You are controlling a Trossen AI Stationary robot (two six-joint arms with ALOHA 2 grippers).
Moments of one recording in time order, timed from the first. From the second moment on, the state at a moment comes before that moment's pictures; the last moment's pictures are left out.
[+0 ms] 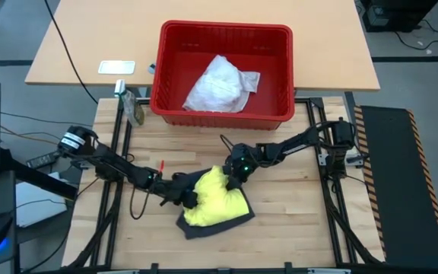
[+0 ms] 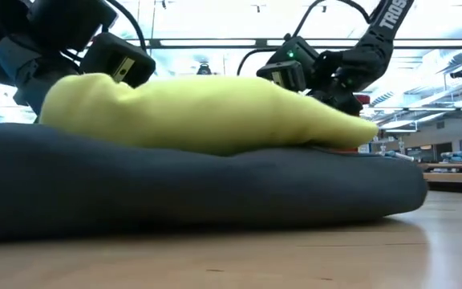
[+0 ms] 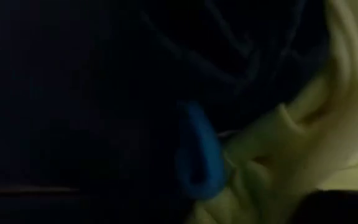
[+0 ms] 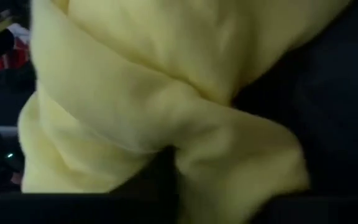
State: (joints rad) left arm -0.32 1.60 0.52 0.35 -0.10 -1.50; right arm -0.06 1.90 0.86 0.30 -0.59 0.90
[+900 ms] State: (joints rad) left arm -0.15 1.29 1.01 -0.29 -0.25 -1.07; right arm -0.25 1.46 0.87 0.35 -0.73 1.01
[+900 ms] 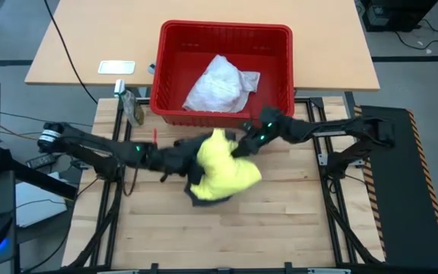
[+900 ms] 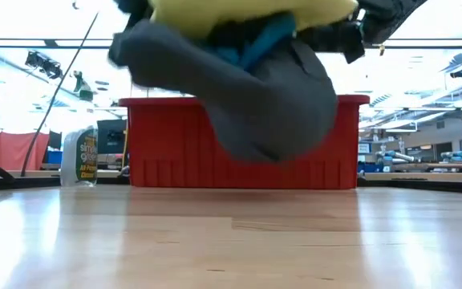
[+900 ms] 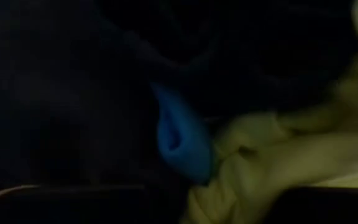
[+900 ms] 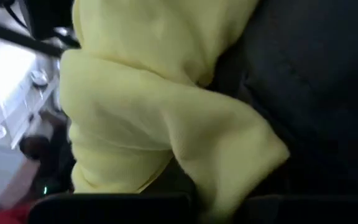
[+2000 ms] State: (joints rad) left arm 0.92 1.88 1.48 -0.11 0.46 -0.32; right arm -0.83 1.78 1.35 0.05 -0.35 0.74
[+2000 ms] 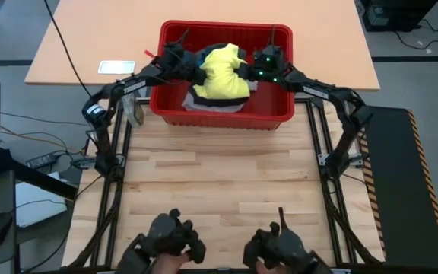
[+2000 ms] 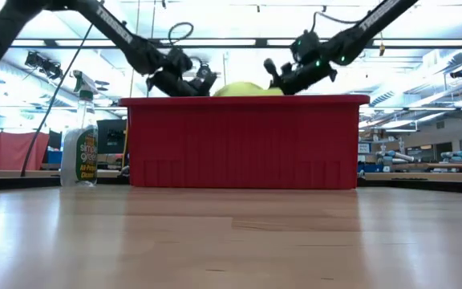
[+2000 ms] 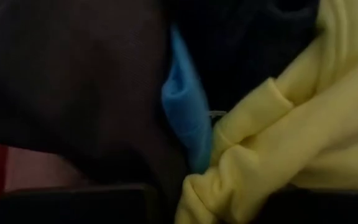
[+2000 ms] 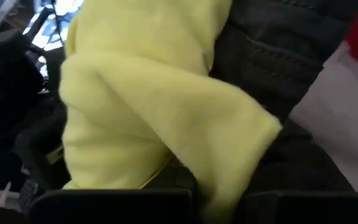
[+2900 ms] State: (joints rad) left arm 0.89 1.42 1.48 -0.44 0.32 -0.19; right arm -0.85 1.40 1.34 -0.27 -0.23 0.45
